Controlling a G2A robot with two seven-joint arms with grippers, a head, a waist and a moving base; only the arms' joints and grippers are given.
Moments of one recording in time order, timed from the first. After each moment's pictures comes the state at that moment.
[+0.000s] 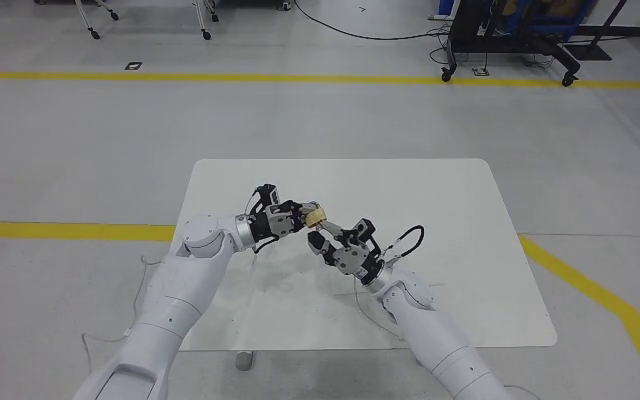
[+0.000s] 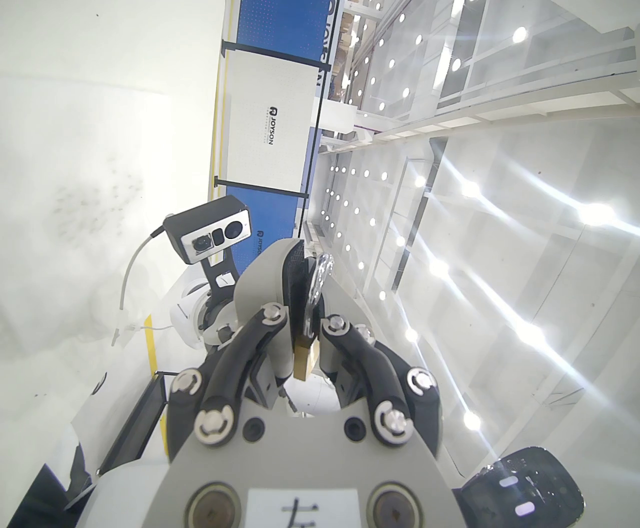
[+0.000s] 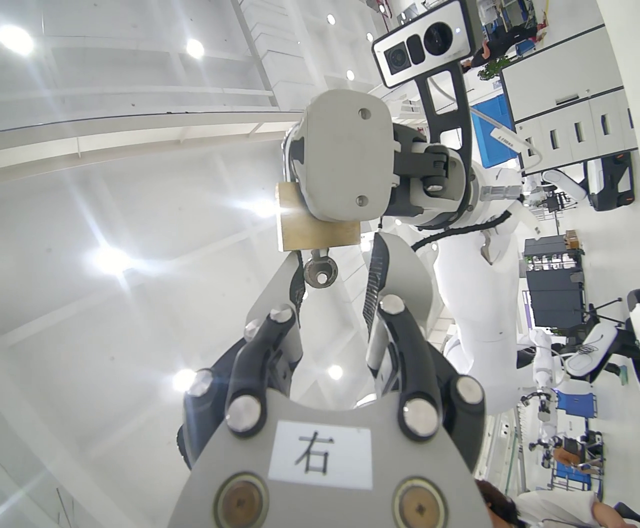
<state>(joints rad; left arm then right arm) 0.93 -1.29 -1.09 -1.02 -0.62 0.05 -1.06 -1.30 -1.40 1.07 -1.21 1.02 -0.12 0.87</state>
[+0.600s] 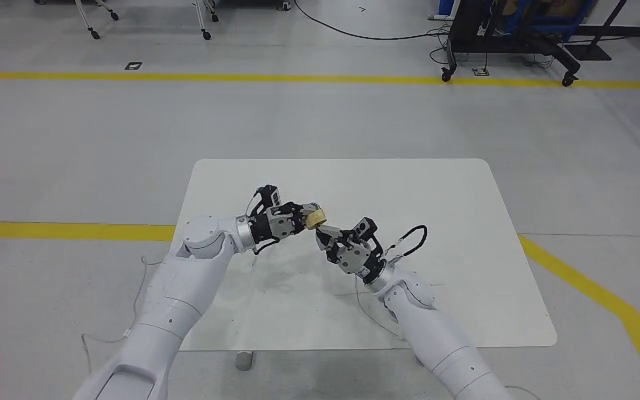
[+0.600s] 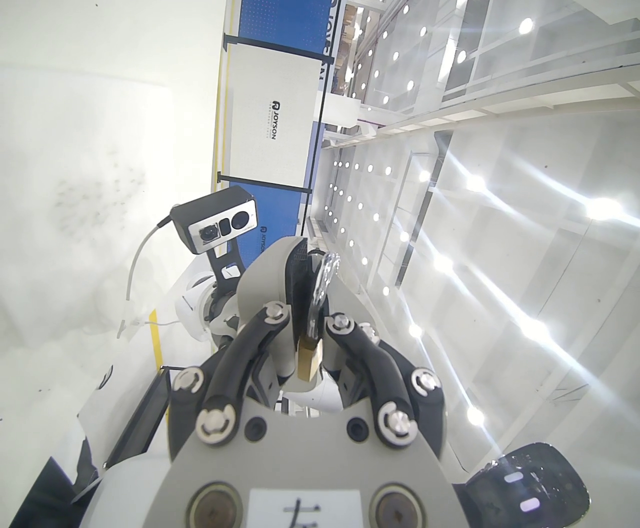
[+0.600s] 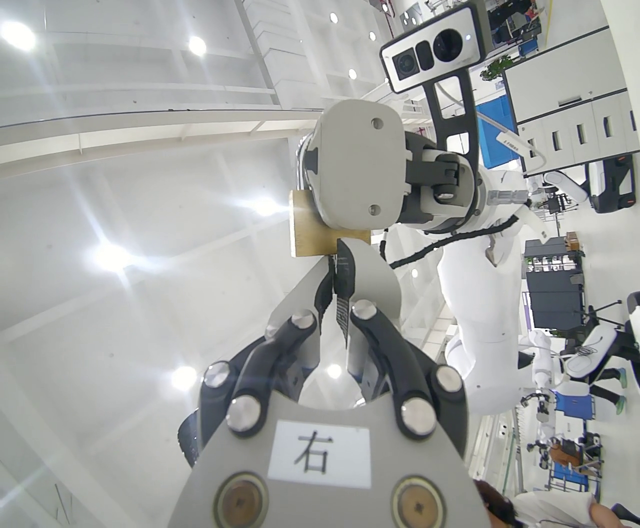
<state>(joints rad) 0.94 -1.29 -1.08 -1.03 -0.61 0.03 -1.08 -1.30 -1.41 1.09 -1.21 1.03 -0.12 0.89</state>
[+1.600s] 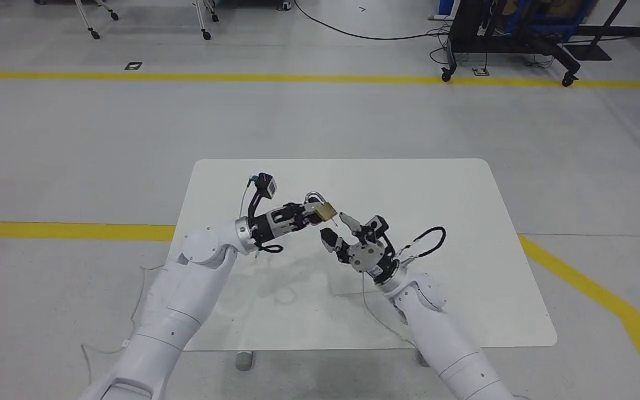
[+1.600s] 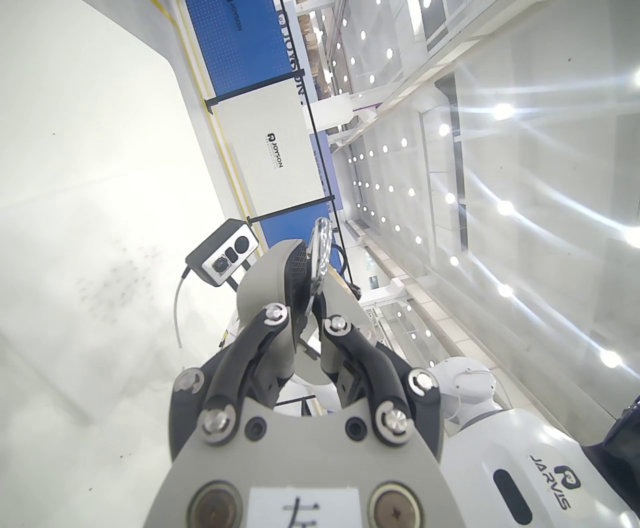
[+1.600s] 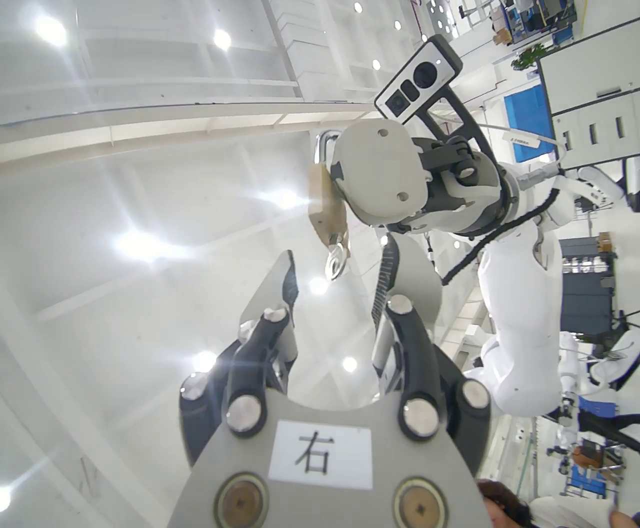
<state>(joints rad) 1.00 -1.28 -1.10 -1.14 -0.47 -0.33 -0.98 -1.37 -1.39 1.18 -1.30 1.01 -0.12 0.93</state>
